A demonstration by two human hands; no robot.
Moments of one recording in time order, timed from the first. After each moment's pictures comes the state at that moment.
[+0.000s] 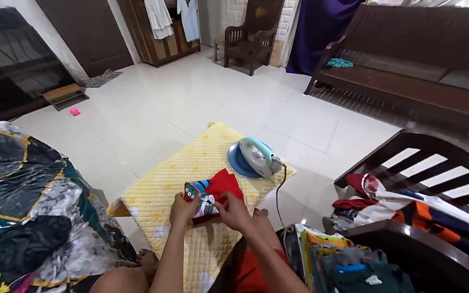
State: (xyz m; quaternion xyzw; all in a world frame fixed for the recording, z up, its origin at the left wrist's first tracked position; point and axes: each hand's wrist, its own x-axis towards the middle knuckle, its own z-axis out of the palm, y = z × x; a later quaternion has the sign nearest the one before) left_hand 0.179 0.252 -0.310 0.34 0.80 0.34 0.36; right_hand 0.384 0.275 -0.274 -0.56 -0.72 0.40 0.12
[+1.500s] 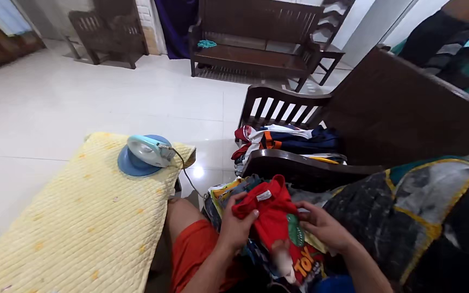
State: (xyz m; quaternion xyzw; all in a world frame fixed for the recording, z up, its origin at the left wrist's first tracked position) left_hand 0.524 0.122 -0.235 0.52 0.33 0.34 0.71; right_hand 0.773 -0.017 -0.198 -0.71 -0.47 0.40 0.35
